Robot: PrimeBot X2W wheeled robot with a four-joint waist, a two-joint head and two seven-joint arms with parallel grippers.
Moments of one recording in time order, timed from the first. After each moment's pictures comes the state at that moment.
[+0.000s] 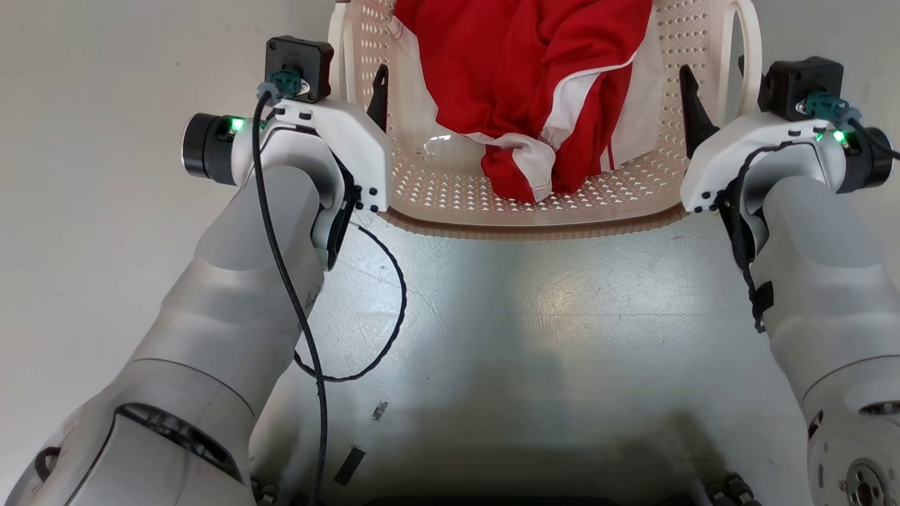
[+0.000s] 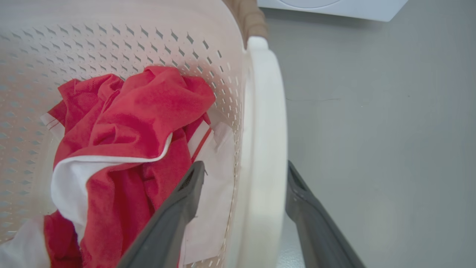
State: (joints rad) left arm -1.14 0.03 -0.73 1.15 -0.68 0.08 -0.20; right arm -1.07 -0.07 -0.23 1.22 -0.23 0.12 -0.25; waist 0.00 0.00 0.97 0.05
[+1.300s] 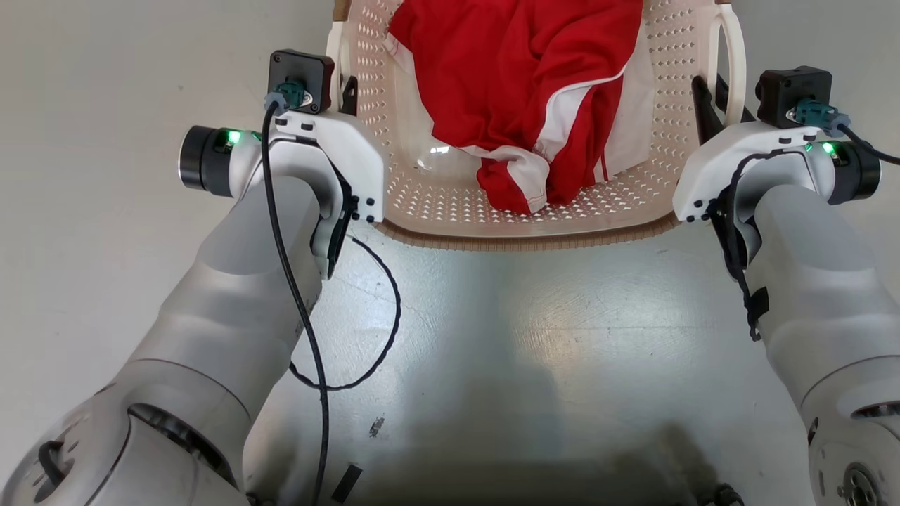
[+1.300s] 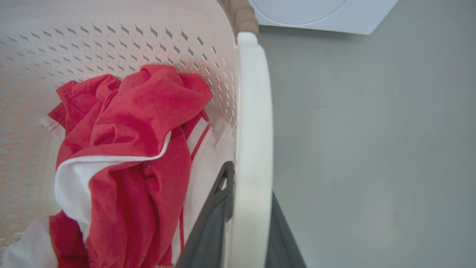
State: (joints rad) left arm -1.15 0.03 -0.88 1.18 -0.80 0.11 -0.21; right arm -1.09 -0.08 -0.13 1.28 -0.12 0.12 -0.25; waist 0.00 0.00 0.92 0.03
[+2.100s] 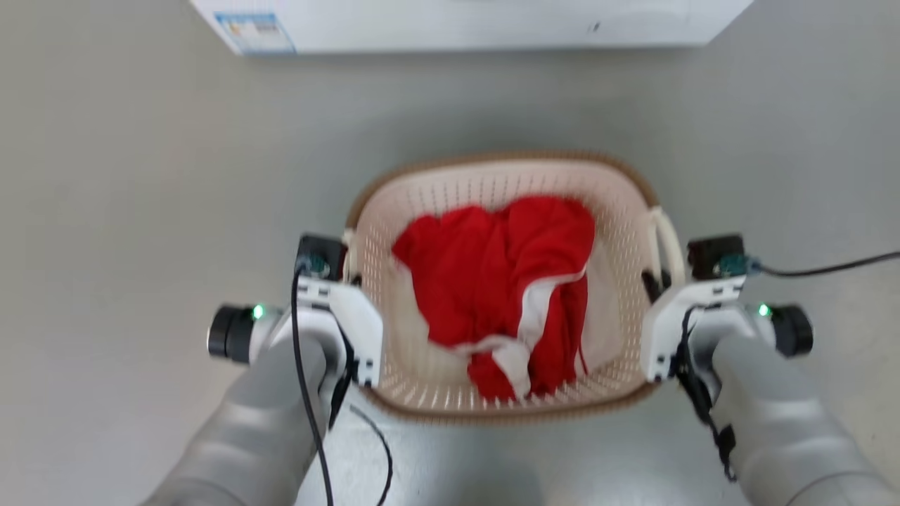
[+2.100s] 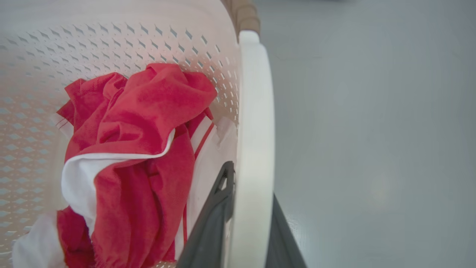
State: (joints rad) left arm -0.88 0.03 -1.00 1.23 -0.89 0.09 -0.15; right arm -0.82 -0.07 0.17 1.30 0.16 0.12 -0.10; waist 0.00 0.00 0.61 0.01
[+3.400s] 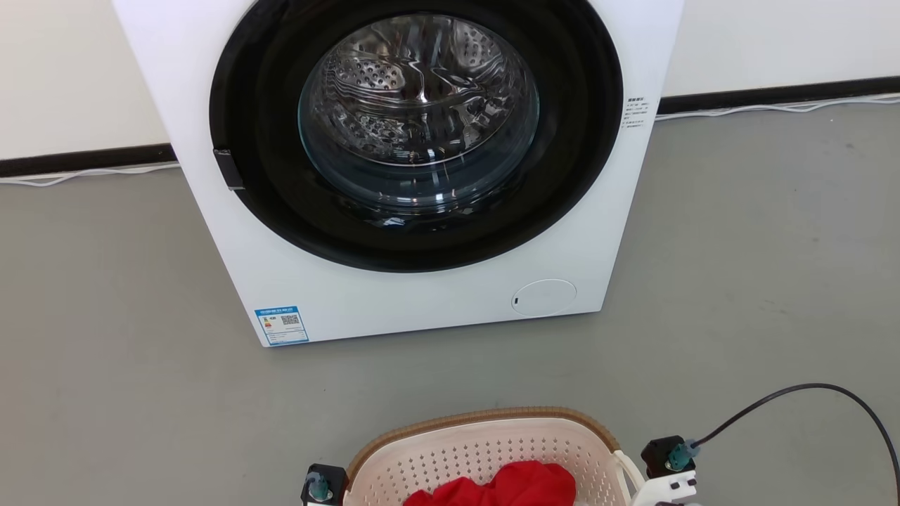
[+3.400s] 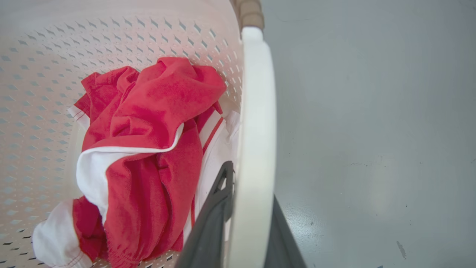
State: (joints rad) left arm -0.42 0.06 -1.14 1.19 -1.02 0.09 -0.02; right arm -0.41 -0.08 0.65 1.18 0.59 0.11 0.18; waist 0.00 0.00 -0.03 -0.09
